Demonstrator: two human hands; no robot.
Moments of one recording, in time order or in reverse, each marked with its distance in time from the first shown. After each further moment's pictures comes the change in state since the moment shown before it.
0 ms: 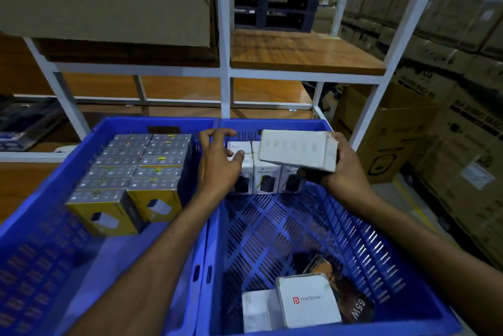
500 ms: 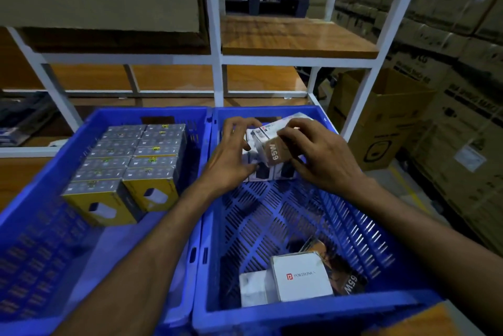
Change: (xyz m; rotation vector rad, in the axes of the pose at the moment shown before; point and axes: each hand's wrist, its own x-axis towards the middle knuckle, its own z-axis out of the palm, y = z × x) left_hand -0.018 0.014 0.001 0.018 -0.366 0.275; right_hand 0.005 -0.003 0.006 -1.130 -0.033 -0.739
